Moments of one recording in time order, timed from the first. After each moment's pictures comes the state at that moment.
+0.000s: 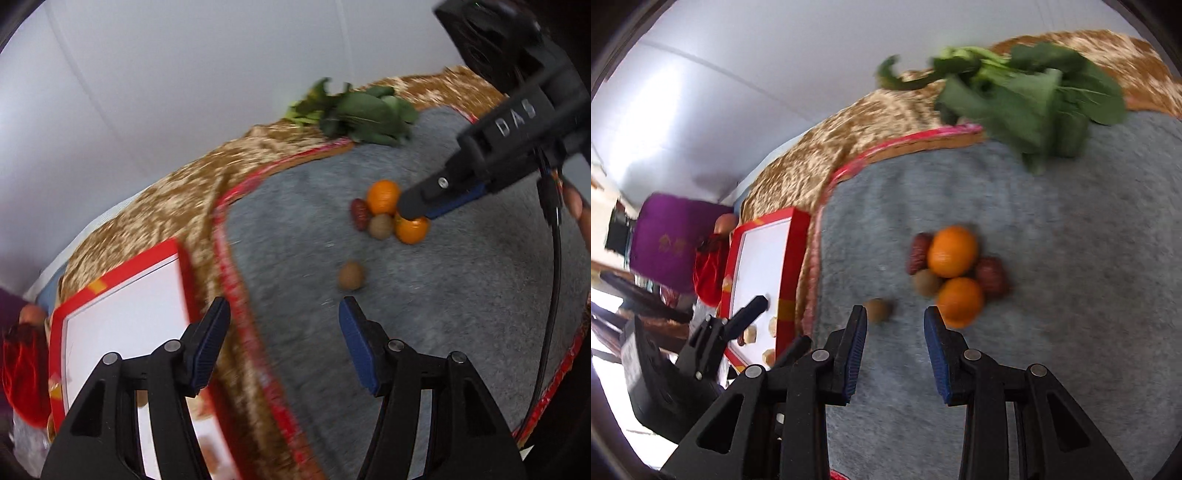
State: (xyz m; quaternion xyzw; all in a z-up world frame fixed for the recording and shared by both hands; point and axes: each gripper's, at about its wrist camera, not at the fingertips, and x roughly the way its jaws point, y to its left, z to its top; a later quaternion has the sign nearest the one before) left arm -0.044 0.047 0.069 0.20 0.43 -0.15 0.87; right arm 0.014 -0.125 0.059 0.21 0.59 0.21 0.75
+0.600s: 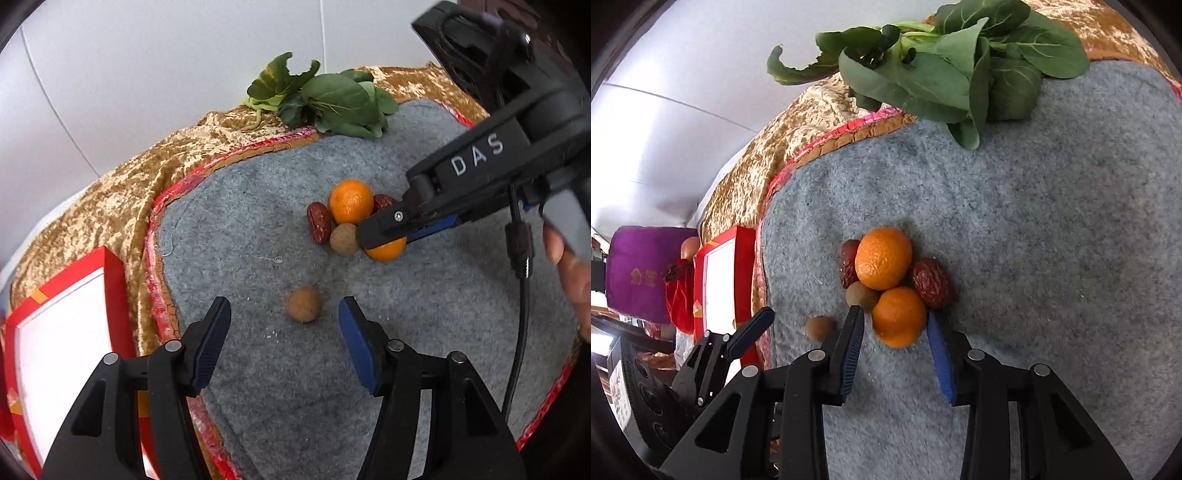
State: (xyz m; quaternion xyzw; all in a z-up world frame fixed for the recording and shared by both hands) left arm -0.020 0.028 0.043 0.15 0.46 -0.20 0.85; right arm 0.028 -0.127 0.022 0.23 0.61 0.14 0.74
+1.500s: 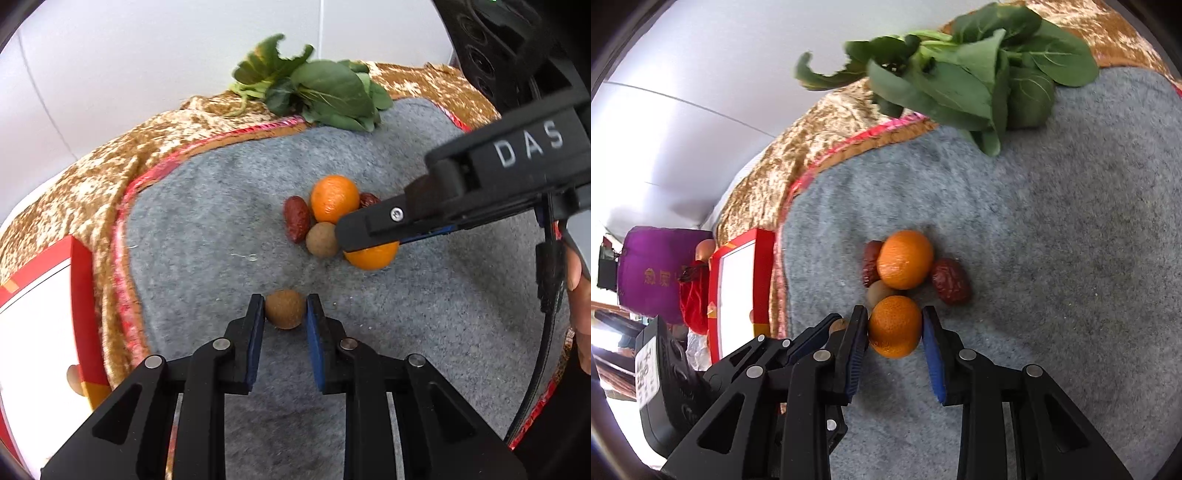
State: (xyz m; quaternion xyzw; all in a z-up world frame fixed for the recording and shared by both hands) left arm -0.014 0.024 0.038 0.12 0.48 -0.21 0.84; right arm 0.021 -0.123 0.034 0.24 0.59 0.17 0.75
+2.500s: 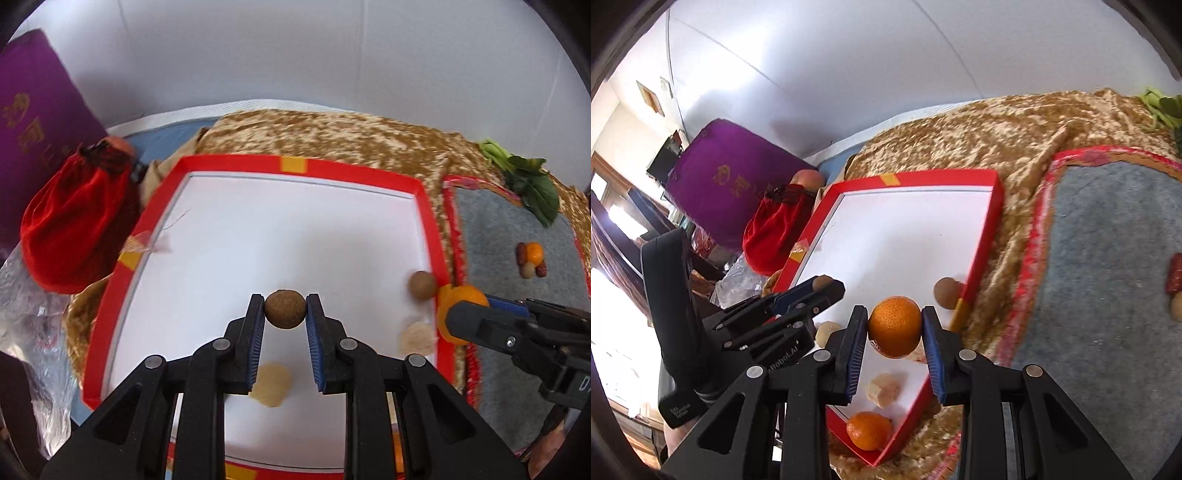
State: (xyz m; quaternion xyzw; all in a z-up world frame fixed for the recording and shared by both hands) left arm -0.051 0.254 0.079 -0.01 0.49 0.07 0.87; right arm -0.026 0.085 0.066 0.14 0.50 0.36 0.78
